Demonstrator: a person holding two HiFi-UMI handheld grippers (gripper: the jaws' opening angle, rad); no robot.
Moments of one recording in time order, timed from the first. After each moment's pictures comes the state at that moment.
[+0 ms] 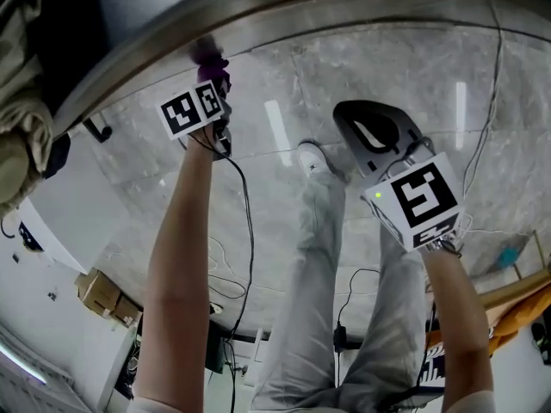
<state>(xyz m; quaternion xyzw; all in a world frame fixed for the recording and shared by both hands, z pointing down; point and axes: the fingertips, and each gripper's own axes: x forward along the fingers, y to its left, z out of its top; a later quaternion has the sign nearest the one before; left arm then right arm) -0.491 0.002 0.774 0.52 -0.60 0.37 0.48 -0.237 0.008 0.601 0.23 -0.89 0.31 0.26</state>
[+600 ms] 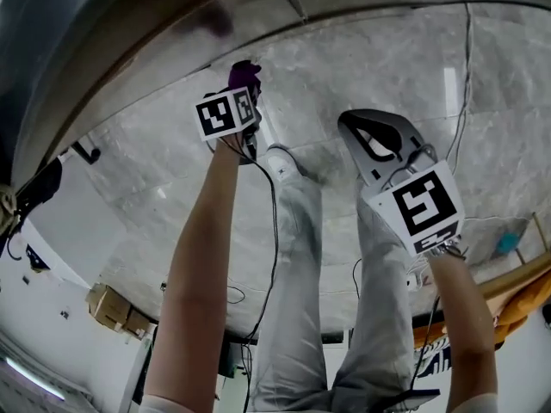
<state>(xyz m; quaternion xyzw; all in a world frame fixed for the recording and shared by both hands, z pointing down) -0.299 -0.001 0.820 0.58 -0.52 0.39 0.50 -0.108 0.013 0.617 0.25 -0.87 0.30 0.28</state>
